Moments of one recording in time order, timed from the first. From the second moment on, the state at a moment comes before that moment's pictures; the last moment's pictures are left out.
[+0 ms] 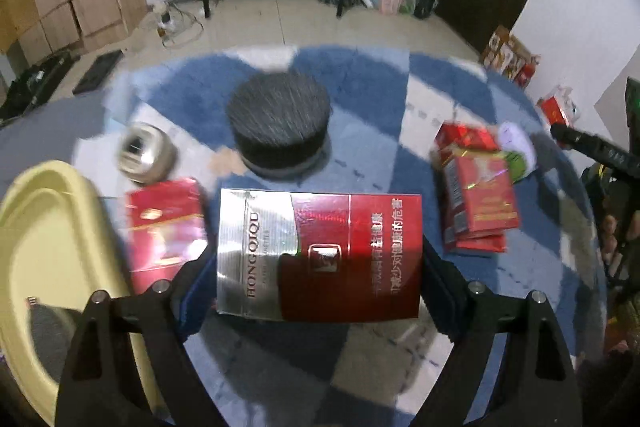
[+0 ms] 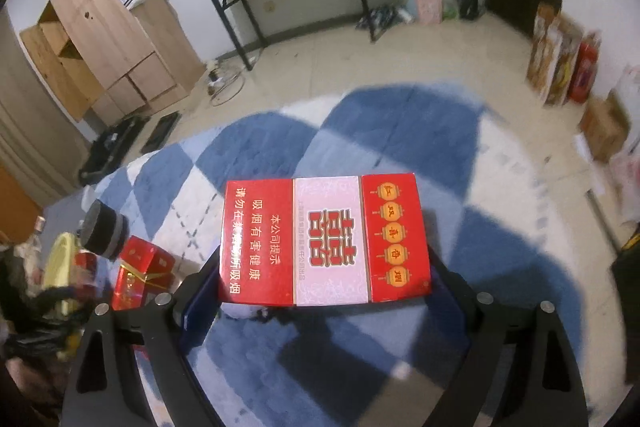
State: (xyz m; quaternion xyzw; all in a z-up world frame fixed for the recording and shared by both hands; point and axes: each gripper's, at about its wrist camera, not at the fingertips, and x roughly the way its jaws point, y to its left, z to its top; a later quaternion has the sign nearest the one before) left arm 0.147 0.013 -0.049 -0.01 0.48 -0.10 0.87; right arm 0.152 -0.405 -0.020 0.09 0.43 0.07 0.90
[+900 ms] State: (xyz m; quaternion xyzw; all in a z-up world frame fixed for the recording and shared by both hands) left arm 0.085 0.322 -0.040 -0.19 0.47 0.12 0.85; right arm 0.072 0.052 0.013 -0.14 0.42 0.39 0.81
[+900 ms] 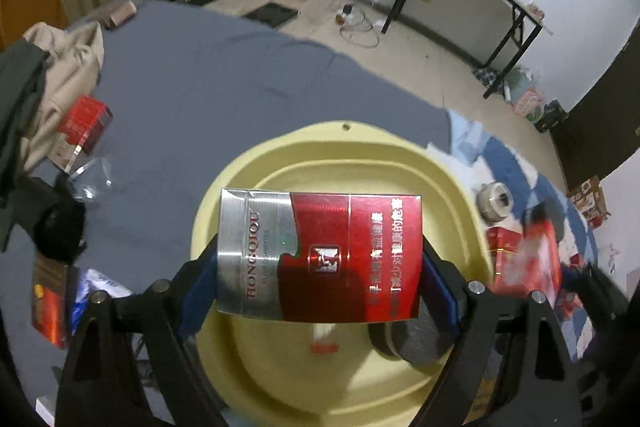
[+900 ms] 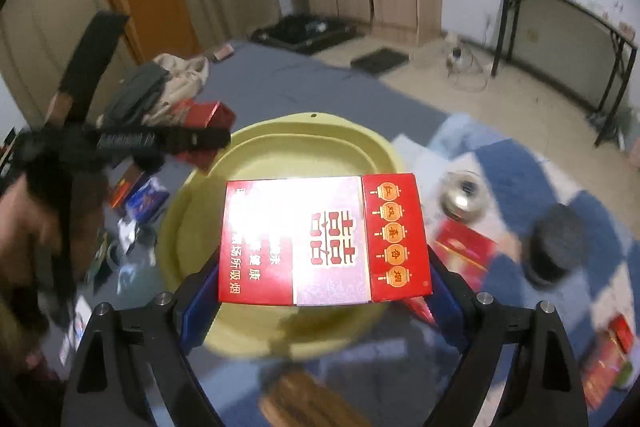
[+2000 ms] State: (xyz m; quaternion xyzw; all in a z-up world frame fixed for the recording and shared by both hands) left arm 0.086 0.208 0.000 -0.16 0.47 0.03 0.87; right arm 0.081 -0.066 0.033 -0.03 0.41 0.34 0.85
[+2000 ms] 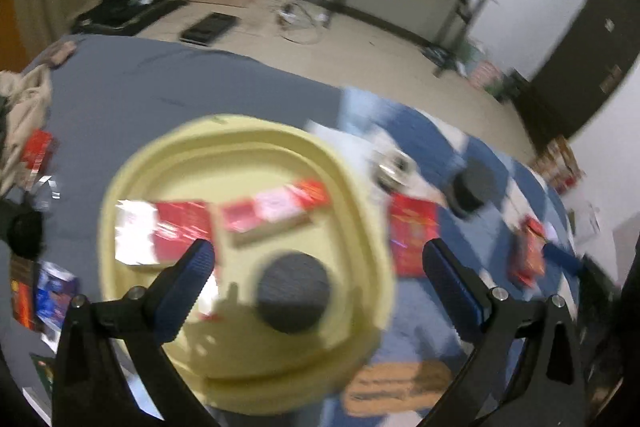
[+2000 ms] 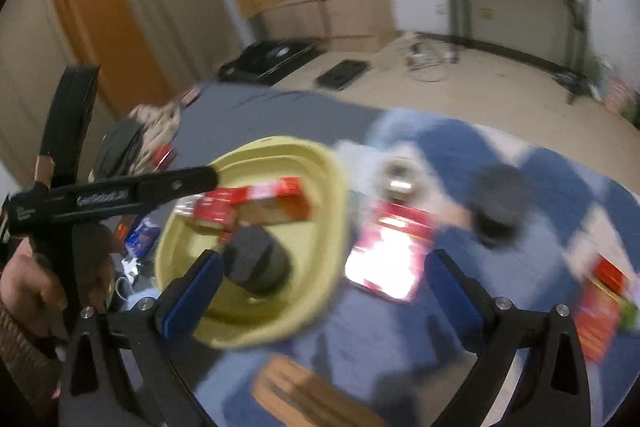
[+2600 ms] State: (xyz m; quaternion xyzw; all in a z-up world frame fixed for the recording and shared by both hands) left arm 0.142 0.086 -0.063 -0.06 0.54 0.01 0.84; right arm 0.113 -0.273 0.000 0.05 0.45 0.12 0.88
